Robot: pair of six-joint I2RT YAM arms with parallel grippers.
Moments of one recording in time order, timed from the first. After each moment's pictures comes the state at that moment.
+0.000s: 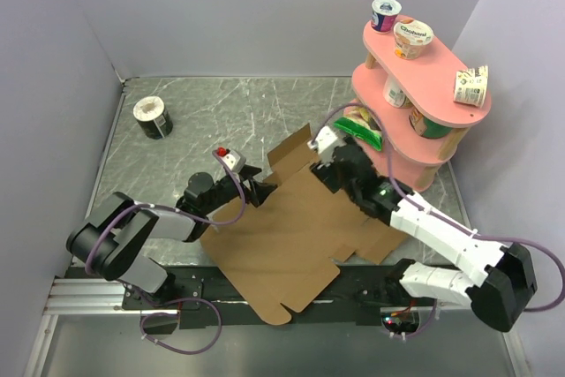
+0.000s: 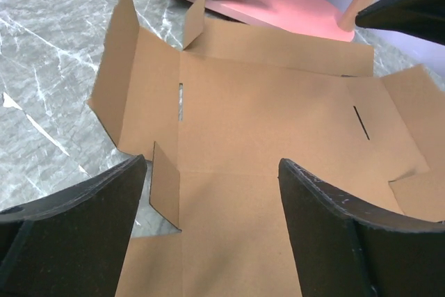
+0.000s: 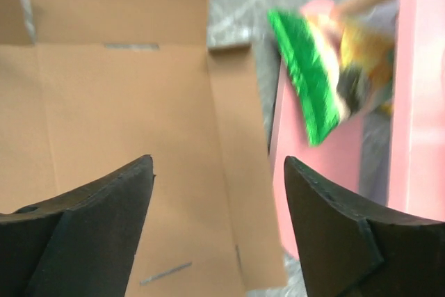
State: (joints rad) left arm -0.57 1.49 0.34 1.14 0.37 -0.24; right arm 0.77 1.09 0.83 -0.31 0.49 -0.33
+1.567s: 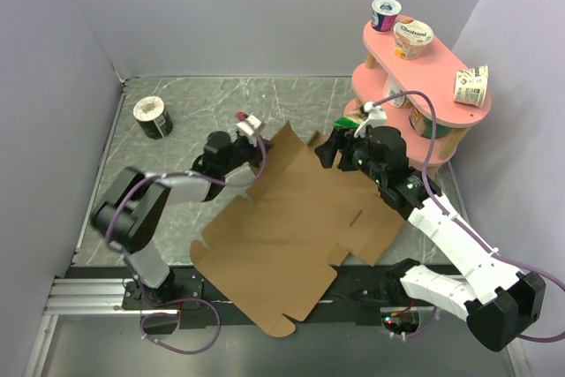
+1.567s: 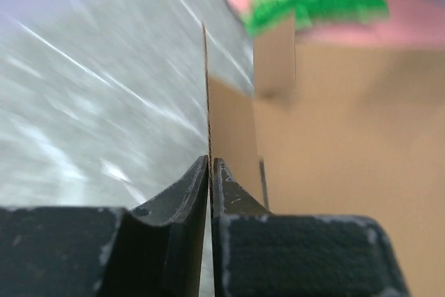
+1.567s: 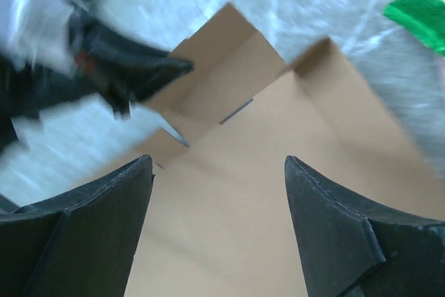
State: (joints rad) left arm -0.50 1.73 0.80 0.76 0.36 -0.04; right arm 0.51 0.99 0.92 -0.31 0.01 0.41
